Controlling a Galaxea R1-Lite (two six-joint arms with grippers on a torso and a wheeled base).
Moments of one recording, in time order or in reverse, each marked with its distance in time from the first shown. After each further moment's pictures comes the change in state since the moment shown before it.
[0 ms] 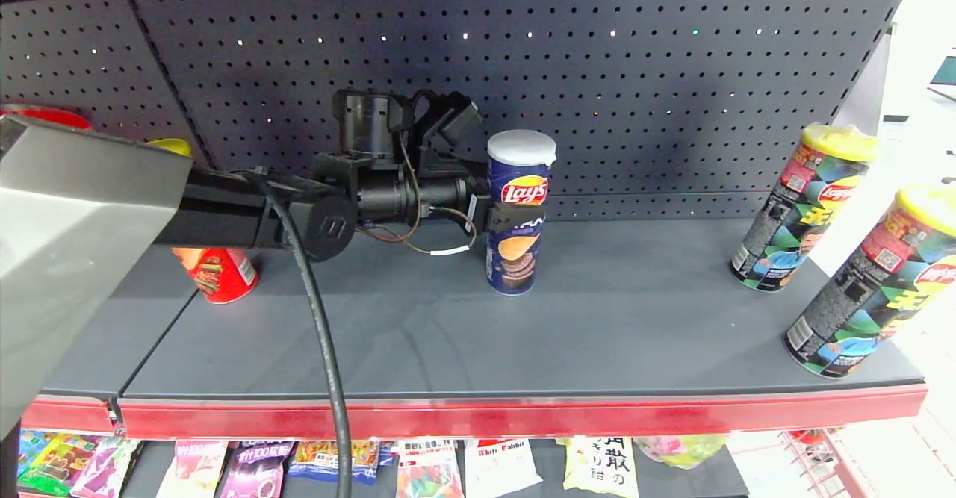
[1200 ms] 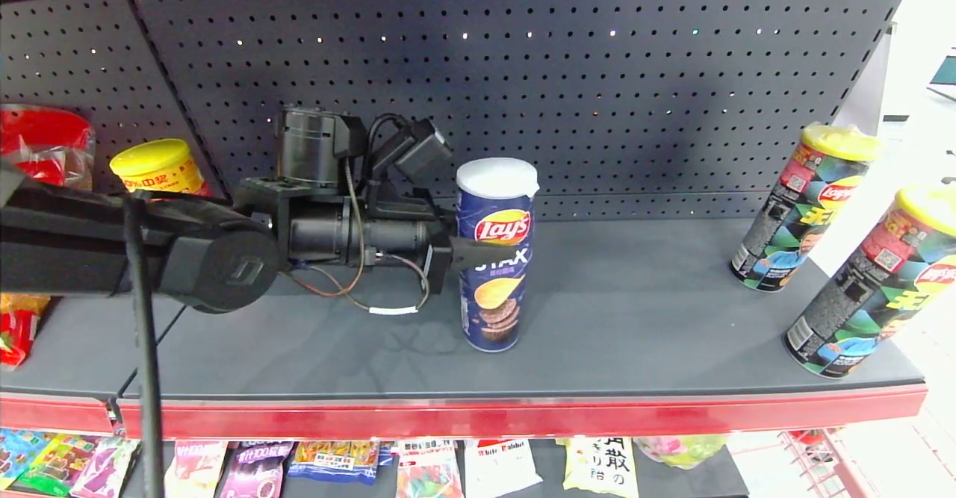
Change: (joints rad) left arm -0.005 -0.247 0.369 0.001 -0.168 0.065; right arm 0.005 0.000 0.007 0.000 0.007 0.001
